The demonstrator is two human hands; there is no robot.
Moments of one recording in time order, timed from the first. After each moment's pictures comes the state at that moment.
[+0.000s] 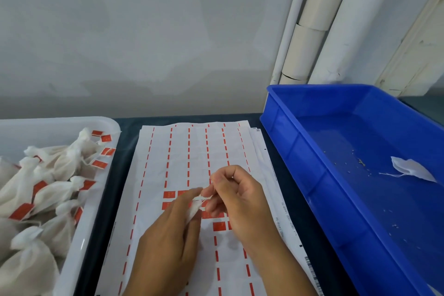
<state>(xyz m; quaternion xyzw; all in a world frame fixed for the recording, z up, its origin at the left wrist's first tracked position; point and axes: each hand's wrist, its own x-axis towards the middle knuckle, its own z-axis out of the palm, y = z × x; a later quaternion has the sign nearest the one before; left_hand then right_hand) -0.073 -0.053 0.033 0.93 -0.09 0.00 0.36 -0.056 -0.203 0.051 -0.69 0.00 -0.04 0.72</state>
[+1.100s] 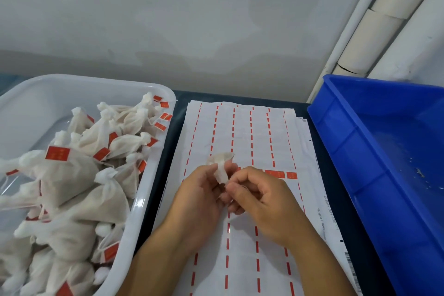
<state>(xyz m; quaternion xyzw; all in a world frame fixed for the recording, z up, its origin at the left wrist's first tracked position) -0.060 -0.033 0.040 0.45 0.12 -0.18 0.86 -0.068 -0.188 0.048 -0.81 -0.15 0.06 0.57</state>
